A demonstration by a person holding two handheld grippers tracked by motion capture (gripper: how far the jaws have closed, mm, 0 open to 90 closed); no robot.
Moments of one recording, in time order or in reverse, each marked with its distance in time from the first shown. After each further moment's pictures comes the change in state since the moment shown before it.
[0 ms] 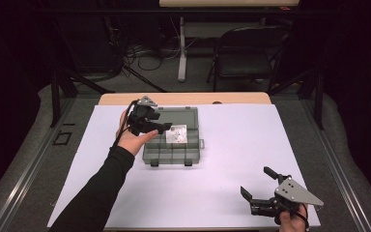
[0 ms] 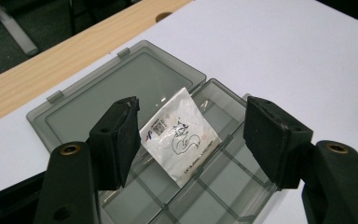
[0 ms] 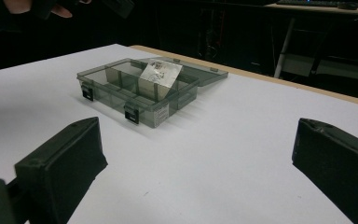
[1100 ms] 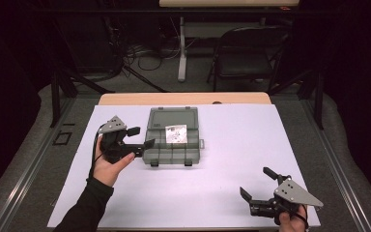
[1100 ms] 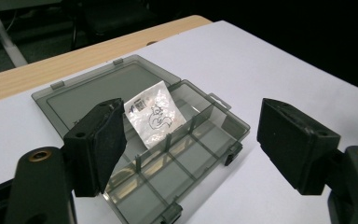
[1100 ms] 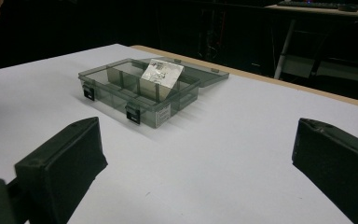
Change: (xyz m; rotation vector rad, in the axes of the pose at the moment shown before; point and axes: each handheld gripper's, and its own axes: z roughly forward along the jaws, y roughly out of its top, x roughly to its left) left arm -0.020 -0.073 -0.068 -0.223 -0.056 -0.087; right arm 0.002 0.001 0.000 0.003 0.003 -0.012
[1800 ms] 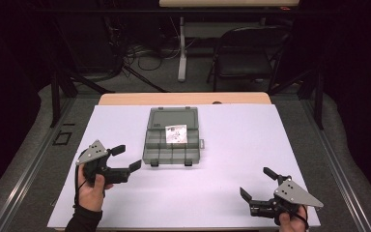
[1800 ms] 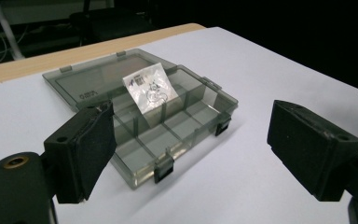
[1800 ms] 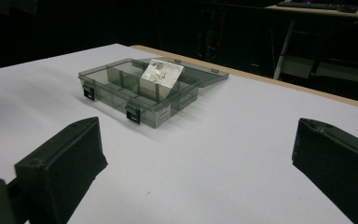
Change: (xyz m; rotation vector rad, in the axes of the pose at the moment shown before) left arm -0.011 -0.059 -0.041 -0.066 0.017 0.013; right arm 0.001 0.000 -0.001 0.001 -0.001 -0.008
